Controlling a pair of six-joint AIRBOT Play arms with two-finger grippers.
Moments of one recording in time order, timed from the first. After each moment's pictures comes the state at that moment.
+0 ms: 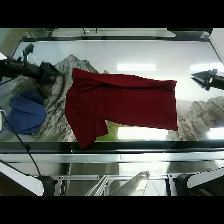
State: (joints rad) left arm 0.26 -1.90 1.79 0.79 -1.53 -1.27; right arm -0.65 -1.87 1.53 -0.33 1.45 0.89
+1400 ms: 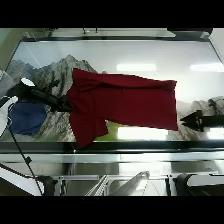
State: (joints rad) left arm 0.16 -1.84 1.34 0.87 -1.43 -1.15; right arm -0.73 -1.63 0.90 -0.75 1.38 0.90
